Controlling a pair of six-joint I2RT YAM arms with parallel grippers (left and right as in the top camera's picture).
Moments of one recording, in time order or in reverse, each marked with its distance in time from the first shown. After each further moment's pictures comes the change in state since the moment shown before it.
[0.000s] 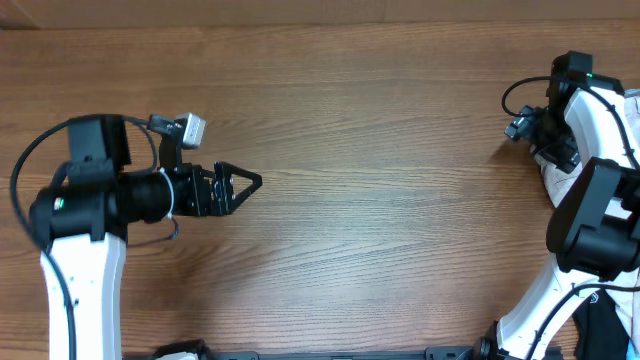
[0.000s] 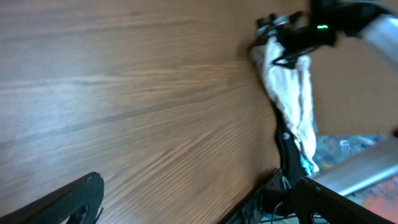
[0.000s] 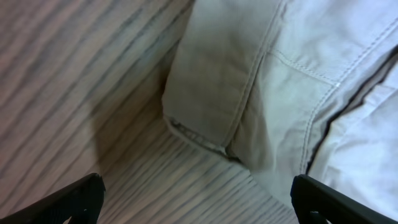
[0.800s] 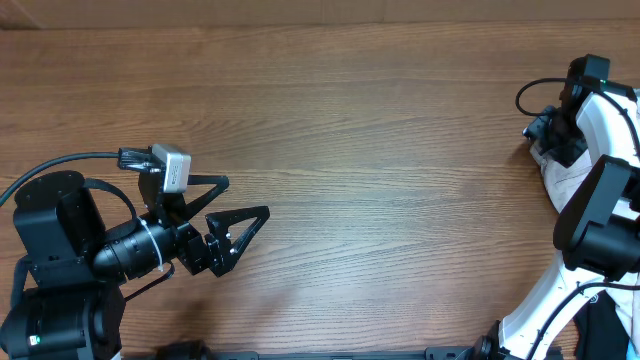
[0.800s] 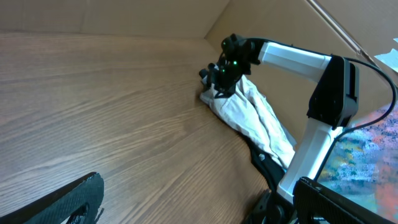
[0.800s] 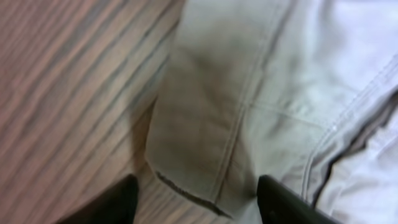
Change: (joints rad) left arm 0.000 -0.325 0.000 0.145 0.142 -0.086; right arm -0.060 0.018 -0.014 0.100 -0.052 0.001
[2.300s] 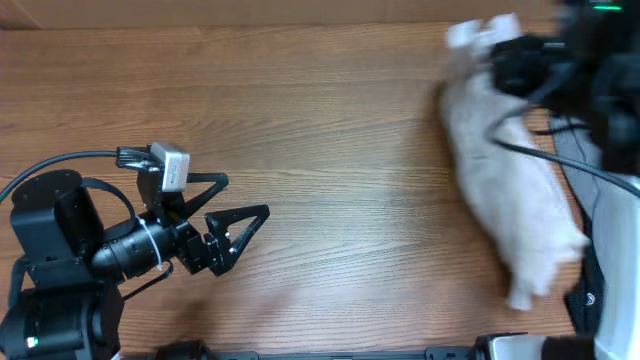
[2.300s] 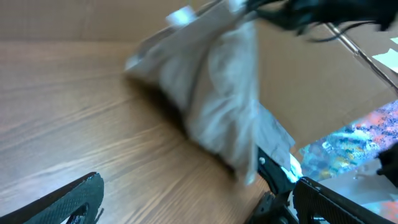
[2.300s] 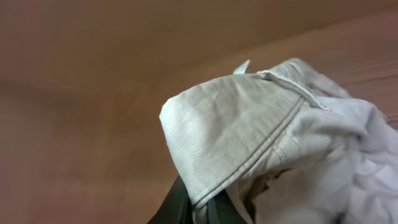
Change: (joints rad) left arm 0.000 0.001 0.024 0.007 0.002 0.000; right arm 0.476 -0.595 0.378 -0.297 -0.441 -0.084
